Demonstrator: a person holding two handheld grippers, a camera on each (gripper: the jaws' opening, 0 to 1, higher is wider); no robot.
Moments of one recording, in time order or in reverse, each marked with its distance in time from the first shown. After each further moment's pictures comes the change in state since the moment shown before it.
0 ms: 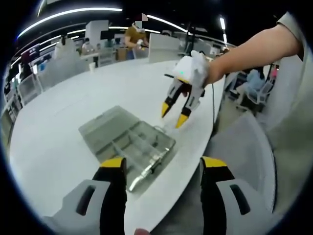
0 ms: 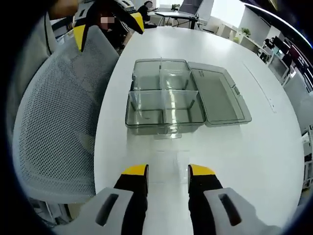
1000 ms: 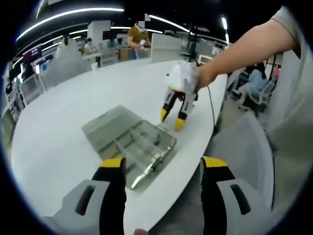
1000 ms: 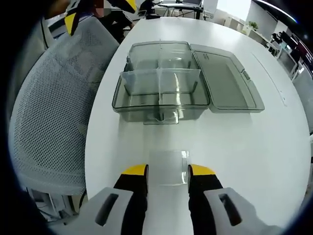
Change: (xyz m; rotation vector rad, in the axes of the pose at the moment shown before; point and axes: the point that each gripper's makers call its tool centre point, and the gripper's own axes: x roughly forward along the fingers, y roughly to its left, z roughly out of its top) left arm -0.007 0.000 -0.001 -0.001 0.000 0.026; right arm 0.026 -0.008 -0.025 0.001 0.066 0.082
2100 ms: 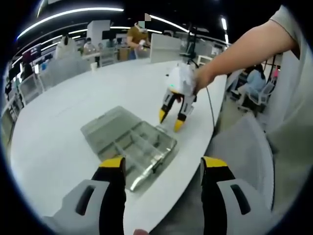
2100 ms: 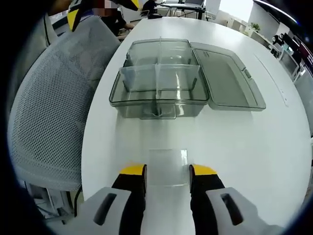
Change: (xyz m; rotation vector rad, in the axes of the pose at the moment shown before) left arm 0.004 0.001 0.002 -0.004 -0.001 -0.009; right arm 0.005 -0.004 -0.004 -0.023 -0.002 0.015
